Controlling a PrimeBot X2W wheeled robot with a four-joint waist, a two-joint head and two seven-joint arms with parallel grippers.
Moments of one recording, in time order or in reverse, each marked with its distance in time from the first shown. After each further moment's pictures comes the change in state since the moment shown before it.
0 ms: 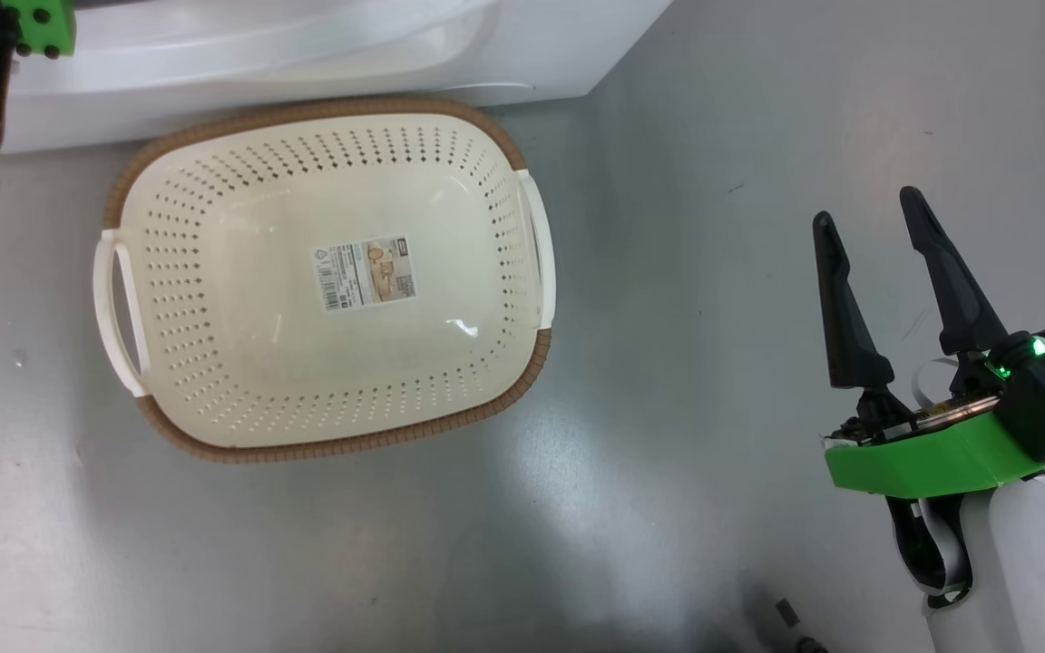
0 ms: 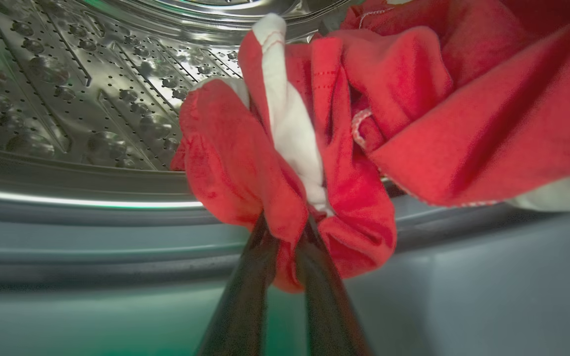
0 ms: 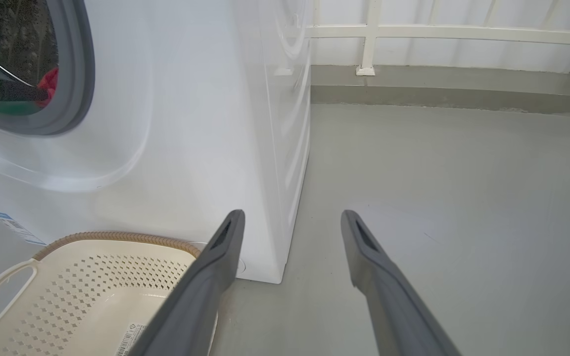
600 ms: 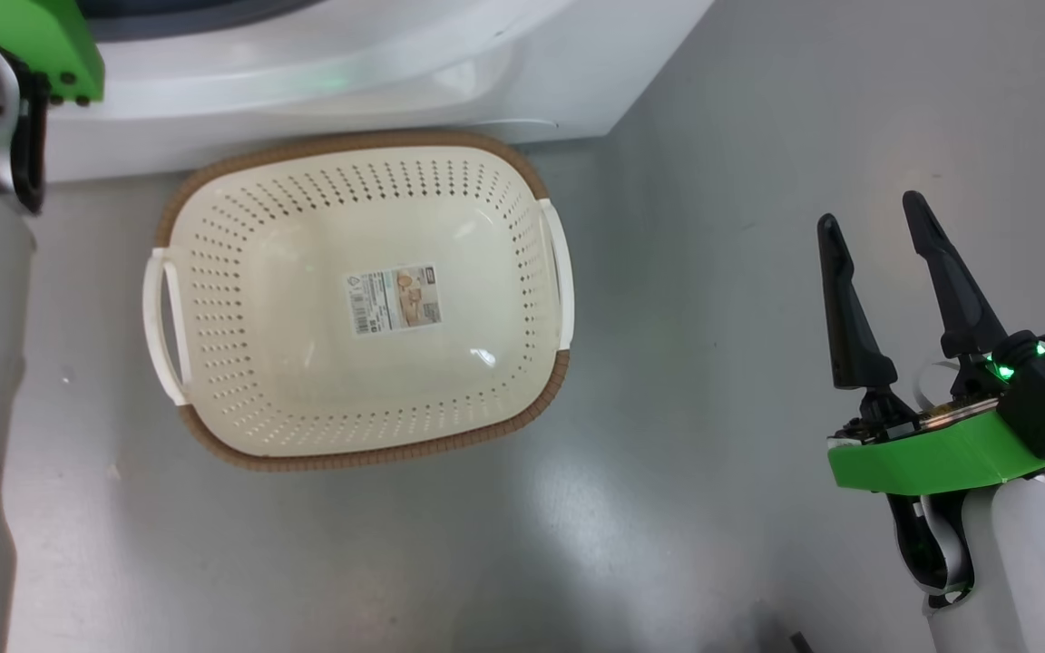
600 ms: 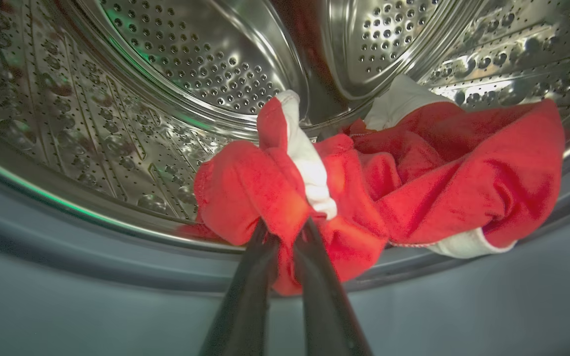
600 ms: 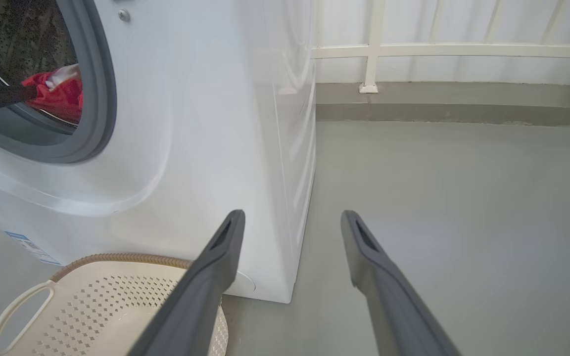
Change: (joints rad) left arm 0.127 0.004 0.046 -0.082 -0.076 -0.025 -0.334; right arm 0.000 0.000 -0.006 0.019 0.023 0.000 0.000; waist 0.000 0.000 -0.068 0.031
